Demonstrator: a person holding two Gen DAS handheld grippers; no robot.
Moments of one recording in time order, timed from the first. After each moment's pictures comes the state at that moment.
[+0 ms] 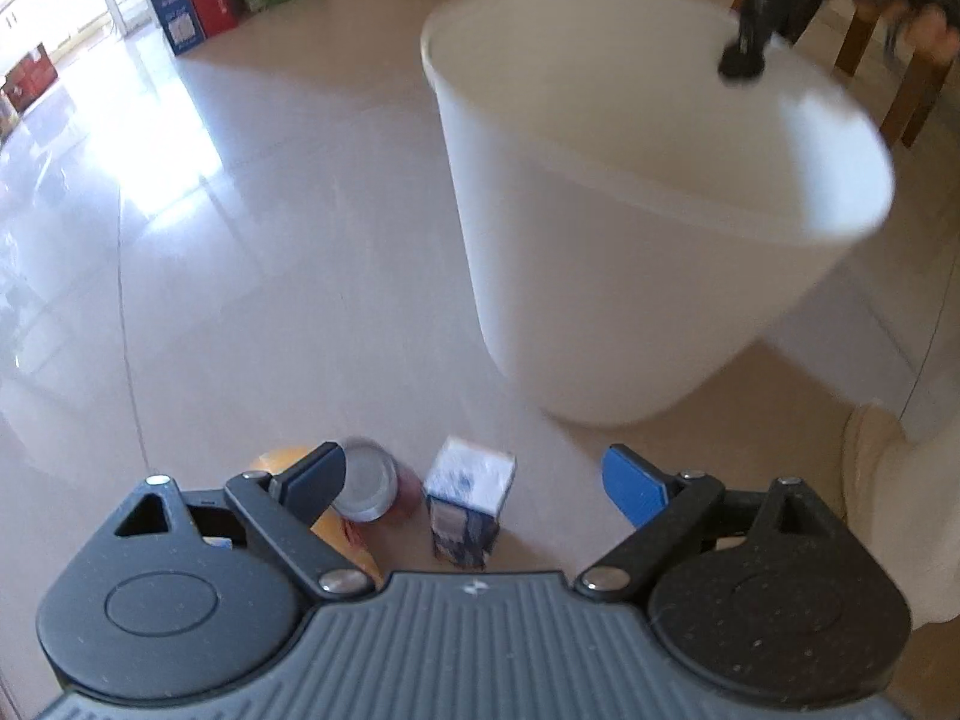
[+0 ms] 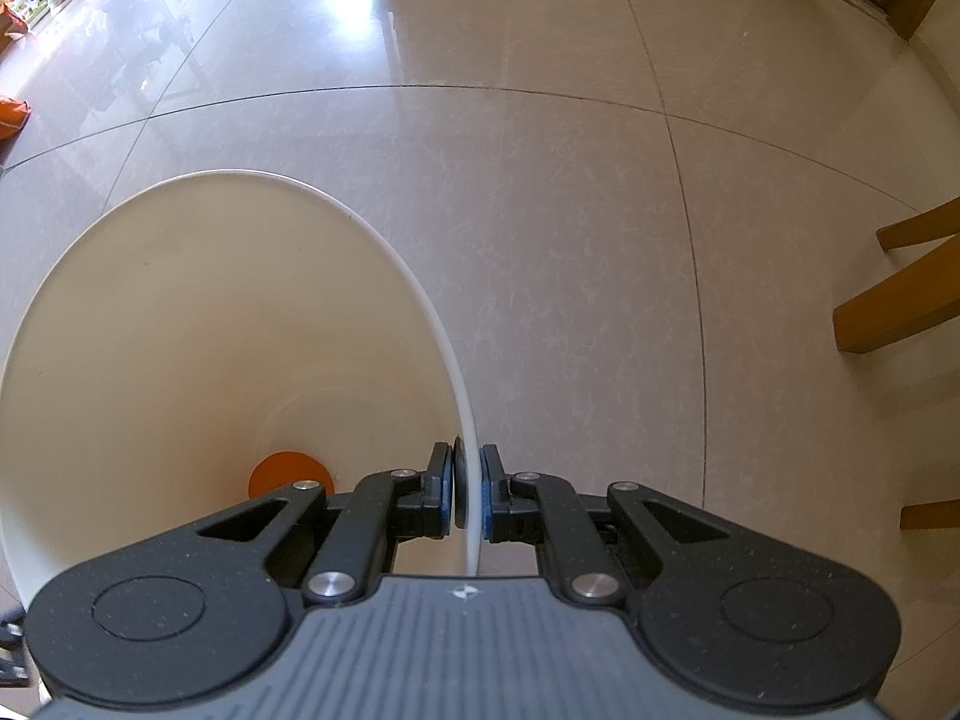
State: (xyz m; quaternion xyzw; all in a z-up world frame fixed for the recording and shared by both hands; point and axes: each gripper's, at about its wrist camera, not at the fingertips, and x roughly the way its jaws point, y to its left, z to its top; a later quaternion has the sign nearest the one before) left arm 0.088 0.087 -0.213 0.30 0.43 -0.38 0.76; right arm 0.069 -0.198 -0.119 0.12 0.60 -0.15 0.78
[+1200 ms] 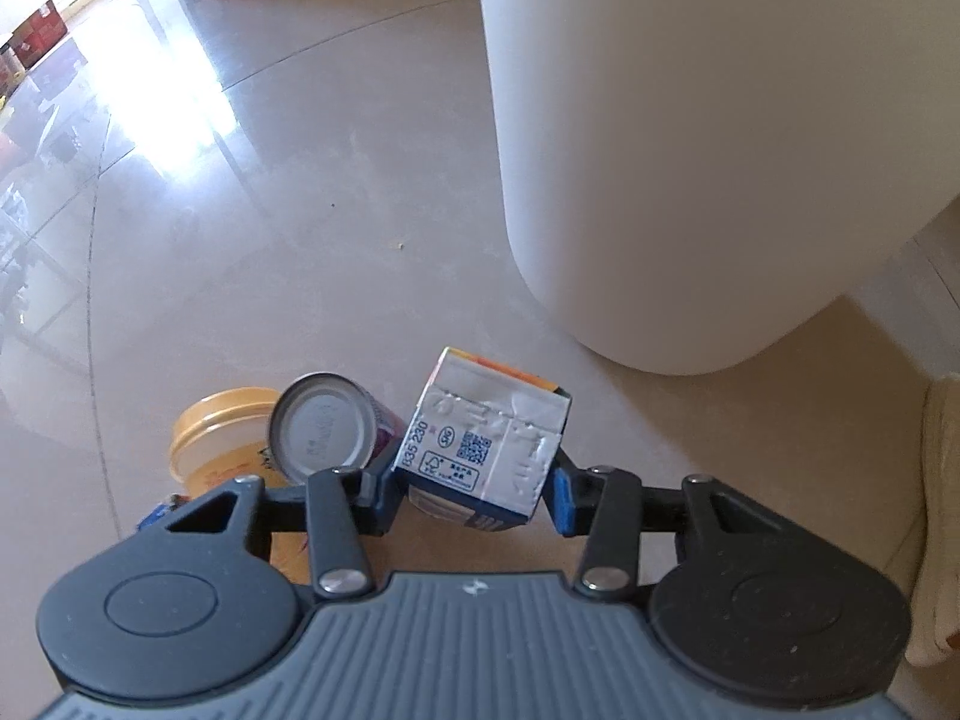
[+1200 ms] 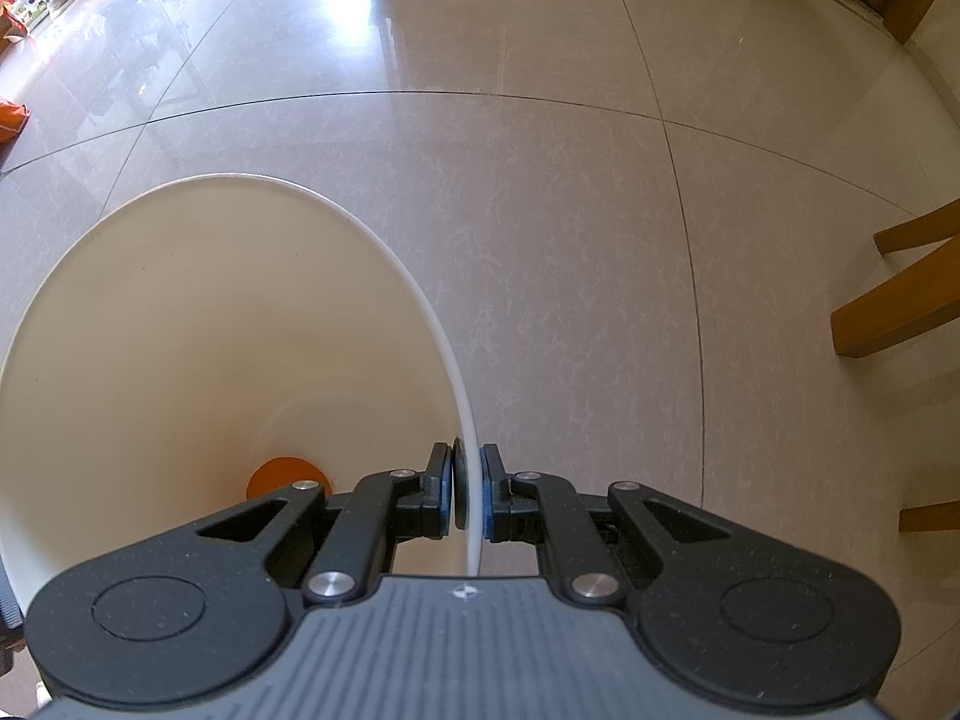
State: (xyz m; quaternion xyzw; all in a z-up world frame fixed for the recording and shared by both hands) left arm 0.100 0.082 -0.286 0.31 0.44 -0.33 0.77; right arm 0.068 -0.196 -0.118 0.12 0.59 -0.15 0.78
